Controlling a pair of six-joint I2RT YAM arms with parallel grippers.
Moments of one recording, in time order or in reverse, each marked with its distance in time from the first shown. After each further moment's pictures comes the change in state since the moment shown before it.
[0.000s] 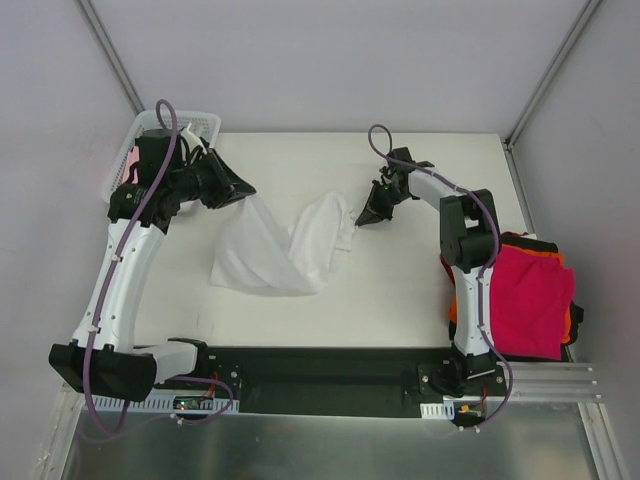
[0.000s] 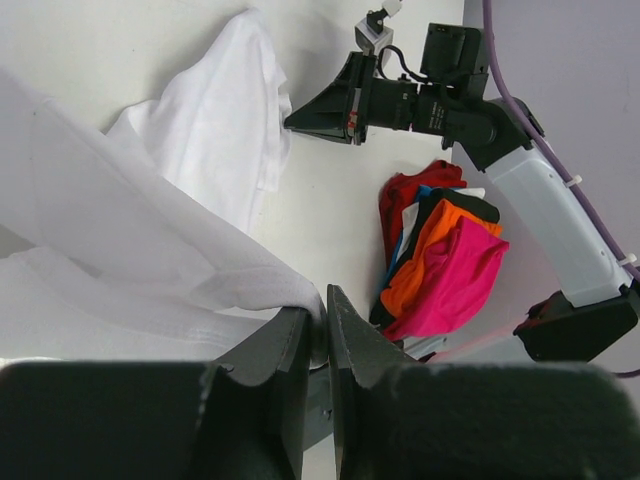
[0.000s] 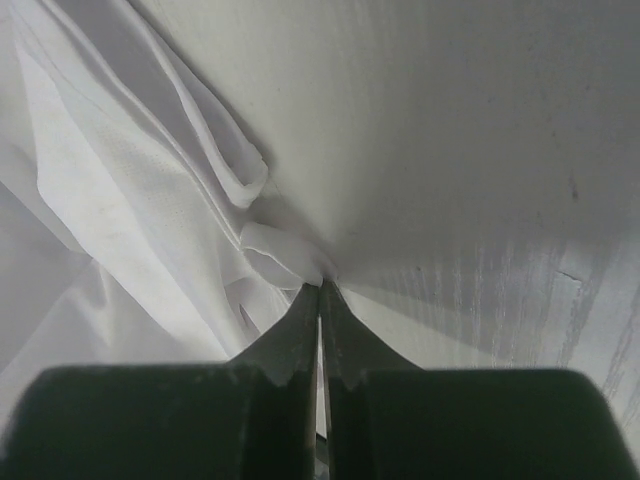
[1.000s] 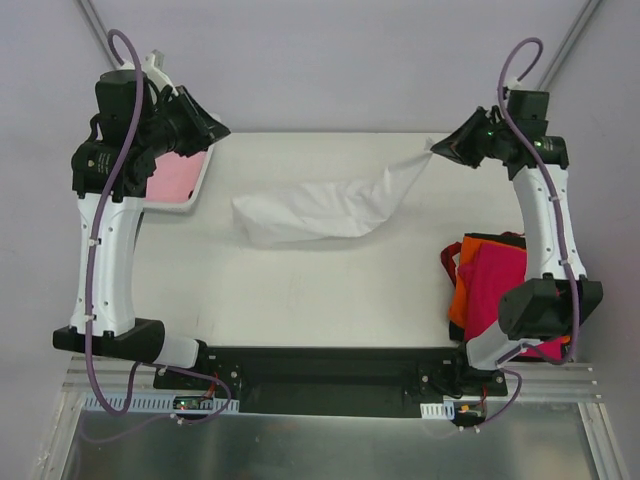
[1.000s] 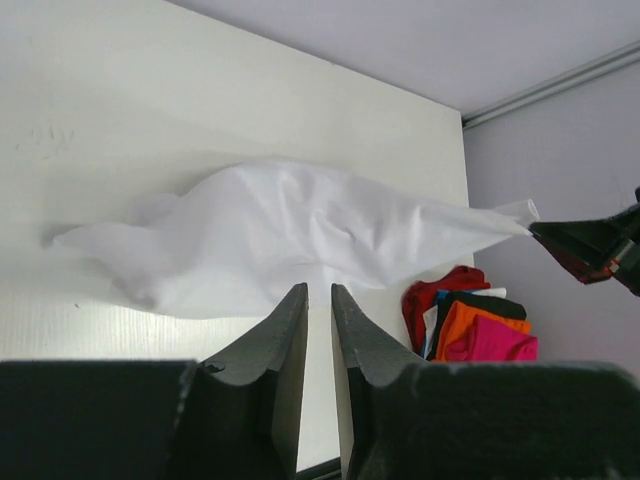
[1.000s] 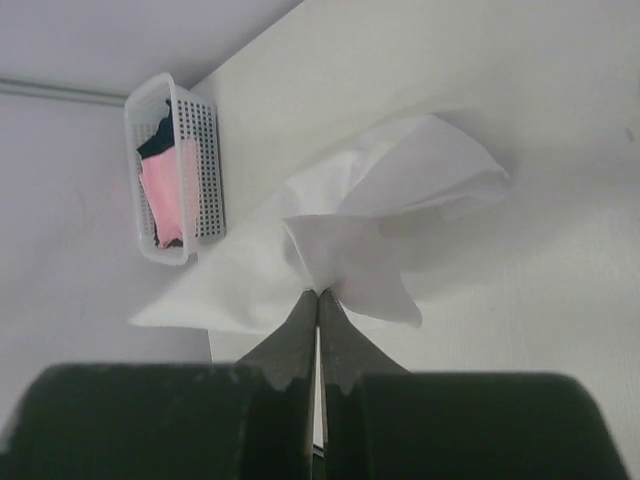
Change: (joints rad) left arm 0.001 0.199 0.588 -0.202 -0.209 0.137; right arm -0.265 -0.654 0.066 -0.121 0.051 0.045
